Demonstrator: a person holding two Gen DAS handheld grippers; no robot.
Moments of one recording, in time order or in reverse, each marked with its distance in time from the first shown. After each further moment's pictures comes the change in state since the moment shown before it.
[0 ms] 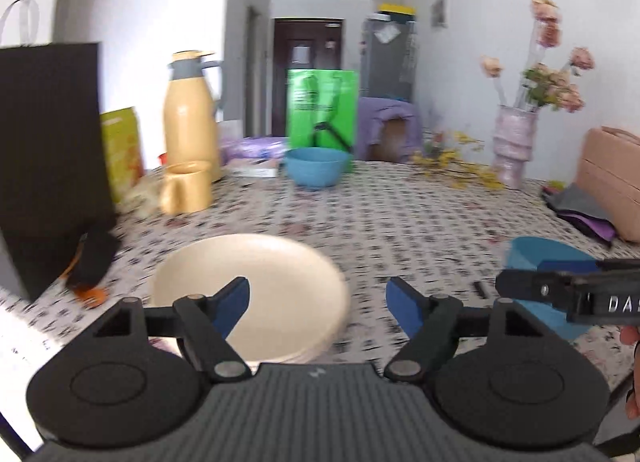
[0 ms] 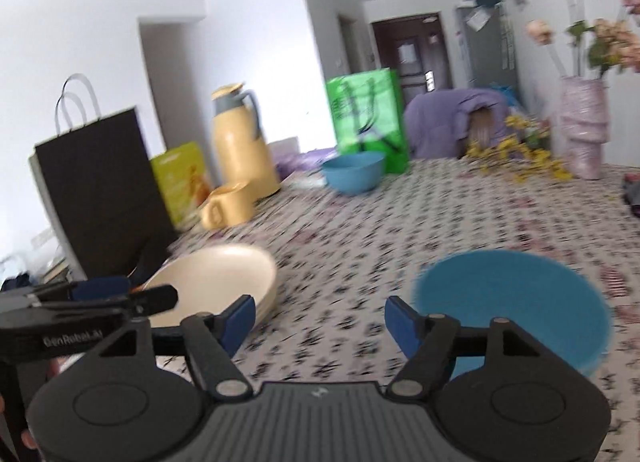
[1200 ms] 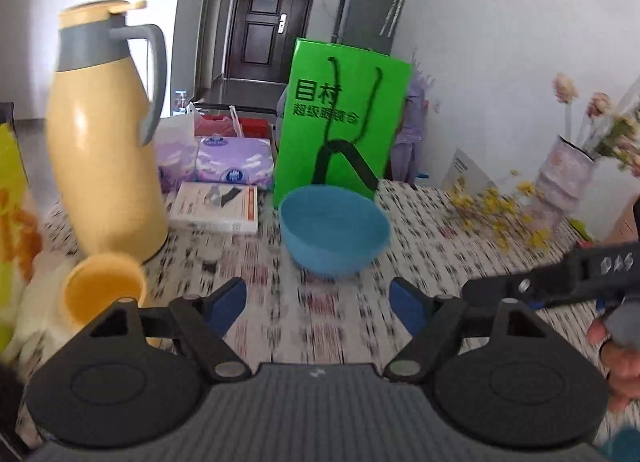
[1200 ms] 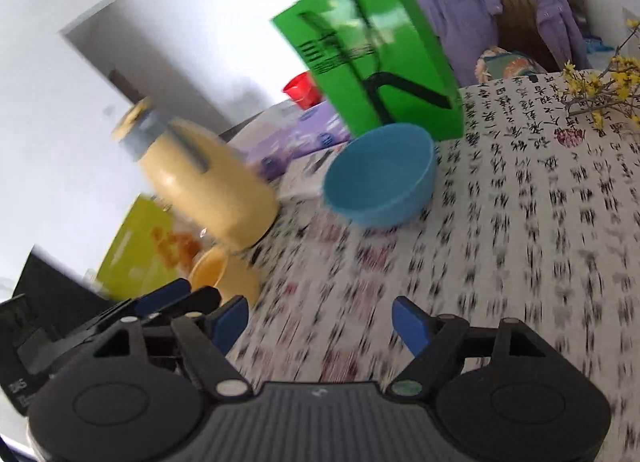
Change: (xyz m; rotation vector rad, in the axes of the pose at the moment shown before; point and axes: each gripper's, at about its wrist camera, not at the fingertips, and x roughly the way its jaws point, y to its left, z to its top) left arm 0.324 0.089 0.217 -0.060 0.218 -0.200; right arm 0.320 -0.085 0.235 0.378 0.358 0.153
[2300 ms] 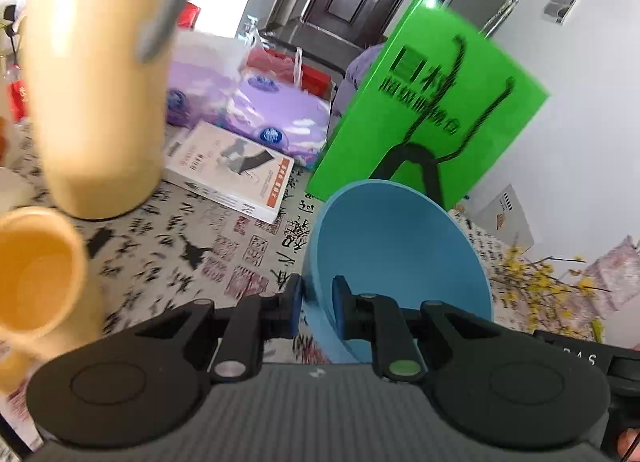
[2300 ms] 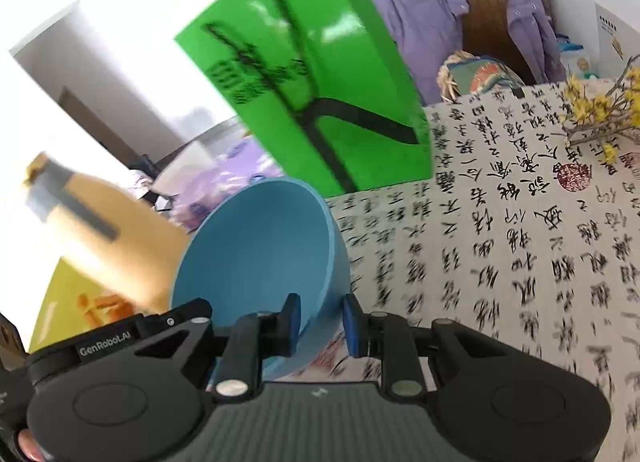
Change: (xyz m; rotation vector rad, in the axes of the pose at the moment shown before) left arm 0.088 0.032 0.032 -0.354 0.113 0.064; right arm 0.070 -0.022 0.063 0.035 -0.035 -0.108
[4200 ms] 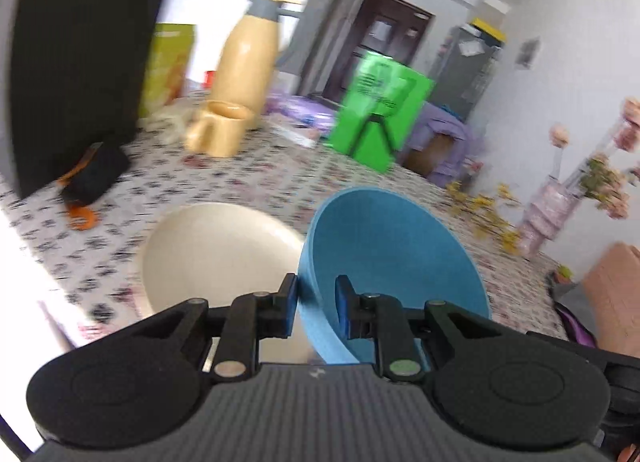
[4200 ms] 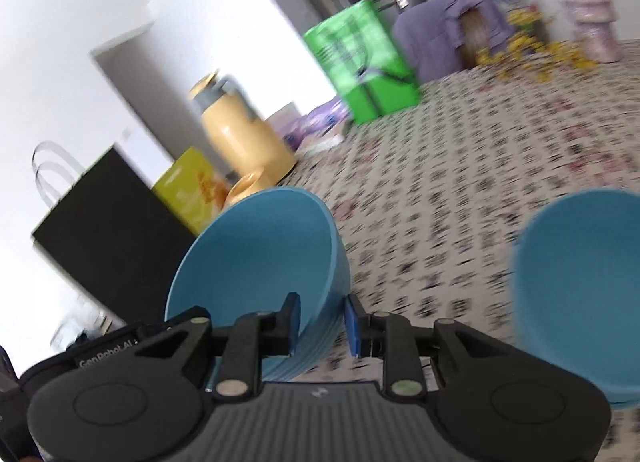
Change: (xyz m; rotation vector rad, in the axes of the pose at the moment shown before) left arm -0.288 -0.016 -0.331 0.014 -0.257 0.033; right arm -0.267 0.004 -0.356 -0.058 -0.202 0.091
